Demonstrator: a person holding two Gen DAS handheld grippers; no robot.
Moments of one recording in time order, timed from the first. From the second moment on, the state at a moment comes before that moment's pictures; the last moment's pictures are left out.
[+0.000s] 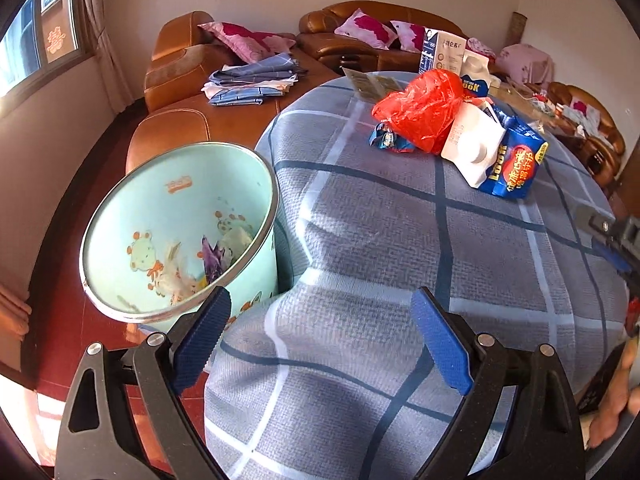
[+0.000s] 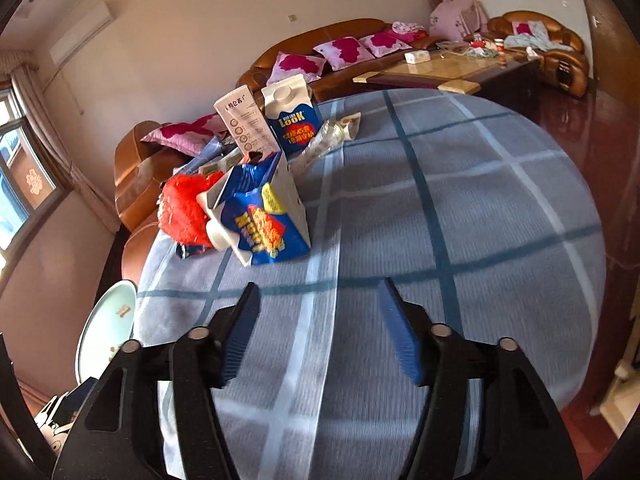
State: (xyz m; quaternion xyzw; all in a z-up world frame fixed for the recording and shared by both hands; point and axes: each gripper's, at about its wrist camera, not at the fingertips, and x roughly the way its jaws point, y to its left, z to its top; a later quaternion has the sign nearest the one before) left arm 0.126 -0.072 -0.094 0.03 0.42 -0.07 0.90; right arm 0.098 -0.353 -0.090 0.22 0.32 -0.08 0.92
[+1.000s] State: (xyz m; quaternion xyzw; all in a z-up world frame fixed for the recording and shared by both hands) left arm 0.191 -0.072 -0.077 0.02 0.41 -0.08 0.91; right arm 0.217 -0.329 -0.096 0.17 0.37 -0.02 0.91
